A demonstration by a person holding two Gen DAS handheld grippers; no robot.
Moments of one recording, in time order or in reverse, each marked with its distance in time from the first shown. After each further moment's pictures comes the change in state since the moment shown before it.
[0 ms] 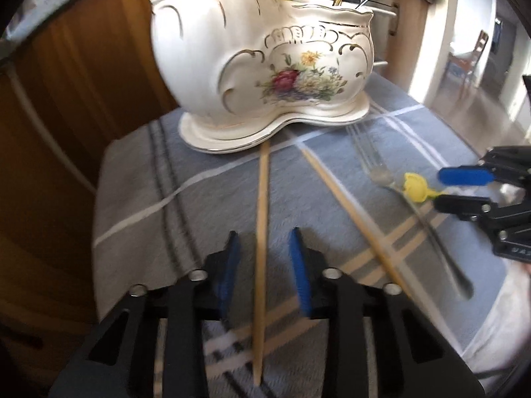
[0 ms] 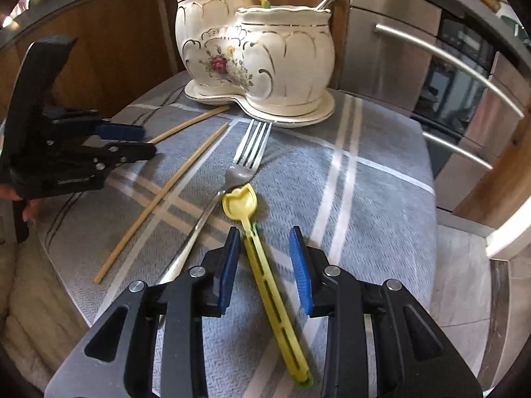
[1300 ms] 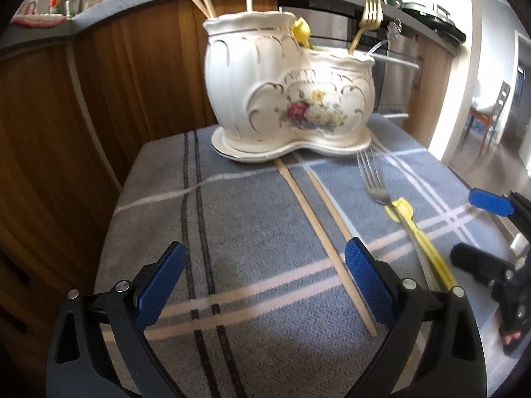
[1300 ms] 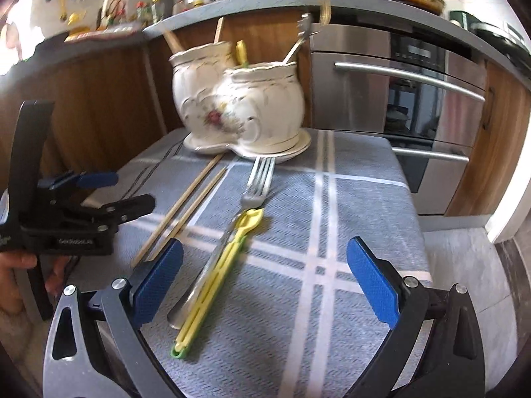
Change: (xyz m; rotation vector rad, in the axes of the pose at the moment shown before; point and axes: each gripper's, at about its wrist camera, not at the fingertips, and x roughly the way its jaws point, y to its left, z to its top) left arm -0.032 -0.024 -0.036 -0.149 -0.211 0.122; right arm -0.034 0.021 -0.034 0.127 -0.258 -0.061
